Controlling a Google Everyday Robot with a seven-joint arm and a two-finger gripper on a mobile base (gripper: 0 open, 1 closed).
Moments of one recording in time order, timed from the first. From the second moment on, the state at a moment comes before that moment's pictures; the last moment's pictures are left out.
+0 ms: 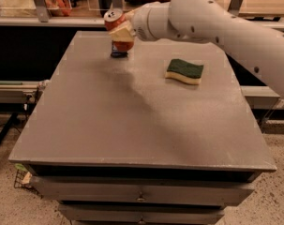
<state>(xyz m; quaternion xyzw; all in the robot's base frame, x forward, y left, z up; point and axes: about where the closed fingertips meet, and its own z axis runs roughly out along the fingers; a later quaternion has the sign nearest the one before) 0.730 0.045 0.955 -0.44 0.69 0.12 0.56</state>
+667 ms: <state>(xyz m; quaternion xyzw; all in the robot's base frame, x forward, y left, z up) 0.766 -0.022 0.954 -0.36 0.71 0.11 0.59</state>
